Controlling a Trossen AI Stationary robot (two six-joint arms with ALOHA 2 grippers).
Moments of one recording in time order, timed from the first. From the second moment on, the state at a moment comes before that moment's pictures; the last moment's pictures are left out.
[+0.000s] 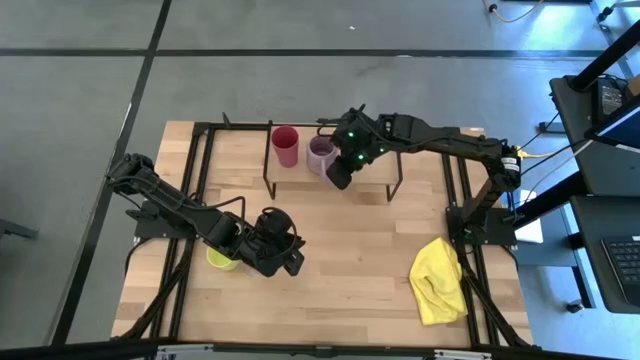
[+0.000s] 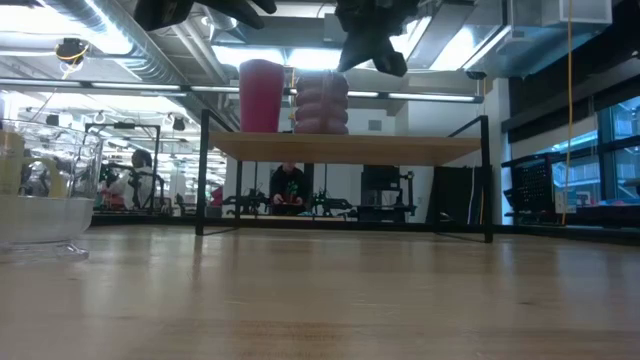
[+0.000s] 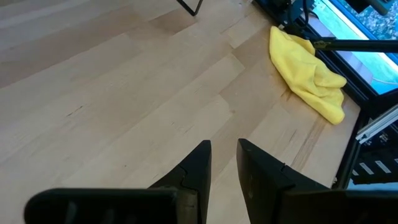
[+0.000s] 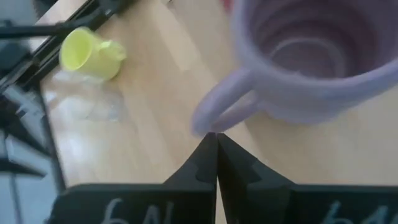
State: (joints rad) left arm -0.49 1.51 1.24 -0.62 -0.61 -1.19; right arm -0.23 1.72 1.72 -0.90 -0.18 0.44
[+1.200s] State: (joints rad) left arm -0.50 1.51 1.24 -0.62 -0.59 -1.17; right arm -0.23 1.74 1.72 -0.97 -0.07 0.41
